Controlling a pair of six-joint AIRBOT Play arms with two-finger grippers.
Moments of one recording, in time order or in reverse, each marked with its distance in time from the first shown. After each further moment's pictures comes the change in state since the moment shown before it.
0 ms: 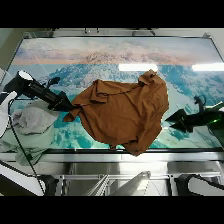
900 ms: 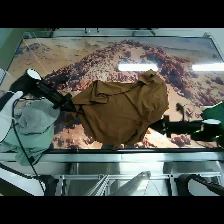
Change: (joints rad) left arm -0.054 0.076 -0.019 -0.060 -0.053 0.029; right arm 0.126 0.144 -0.193 0.504 0.061 -0.222
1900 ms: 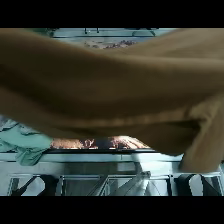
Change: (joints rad) left arm 0.504 0.693 0.000 -1.437 -0.160 0.189; right arm -0.545 0.496 0.810 0.409 0.080 0.085
